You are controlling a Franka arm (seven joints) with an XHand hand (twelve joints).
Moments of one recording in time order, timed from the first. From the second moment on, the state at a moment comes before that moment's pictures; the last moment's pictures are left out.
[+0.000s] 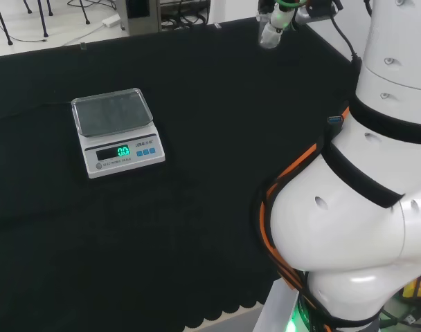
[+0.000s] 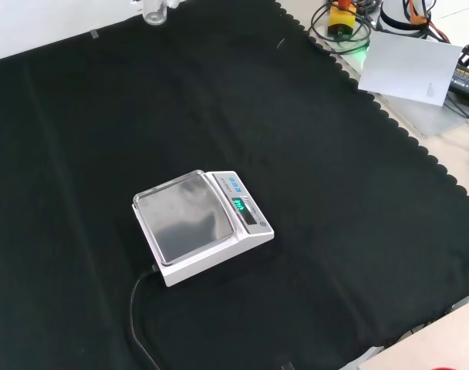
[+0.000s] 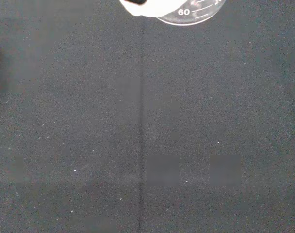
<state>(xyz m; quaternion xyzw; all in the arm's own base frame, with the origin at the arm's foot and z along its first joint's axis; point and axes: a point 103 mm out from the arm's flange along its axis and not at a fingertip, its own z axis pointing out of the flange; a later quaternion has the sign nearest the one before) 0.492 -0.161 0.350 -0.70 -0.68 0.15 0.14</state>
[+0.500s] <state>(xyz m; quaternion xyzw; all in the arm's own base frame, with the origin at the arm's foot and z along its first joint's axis) 0.515 -0.120 0.362 -0.67 -0.71 0.19 0.14</state>
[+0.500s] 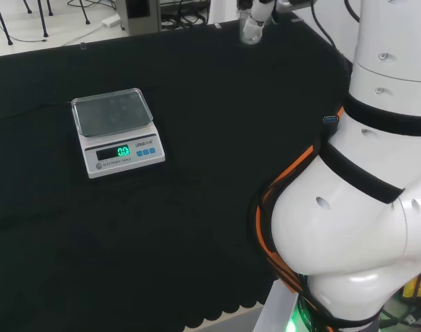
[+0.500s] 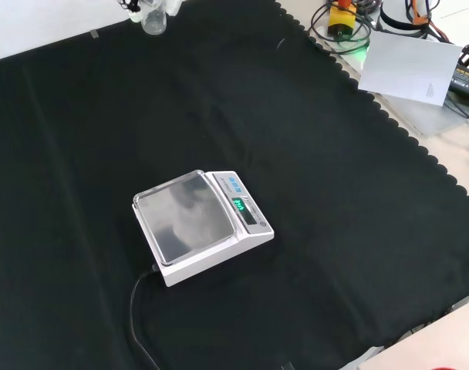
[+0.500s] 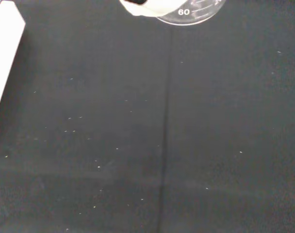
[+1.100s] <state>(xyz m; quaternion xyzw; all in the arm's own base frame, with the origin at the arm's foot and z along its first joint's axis) 0.538 -0.057 0.357 -0.61 -0.75 0.20 0.13</state>
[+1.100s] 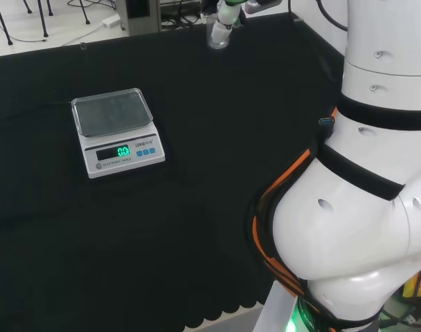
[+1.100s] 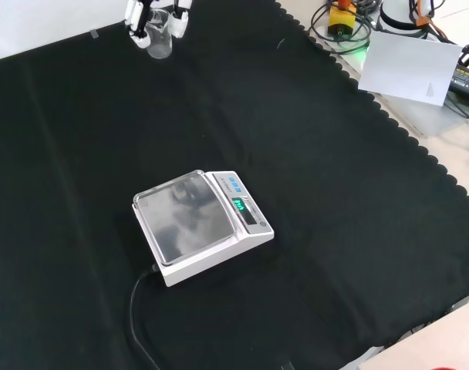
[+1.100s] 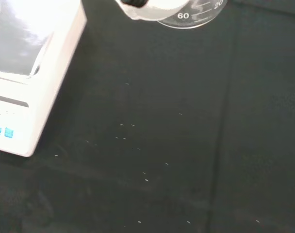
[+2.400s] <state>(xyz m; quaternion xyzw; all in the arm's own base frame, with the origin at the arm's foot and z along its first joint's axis) 0.584 0.130 0.287 -0.46 -0.86 0.18 0.16</state>
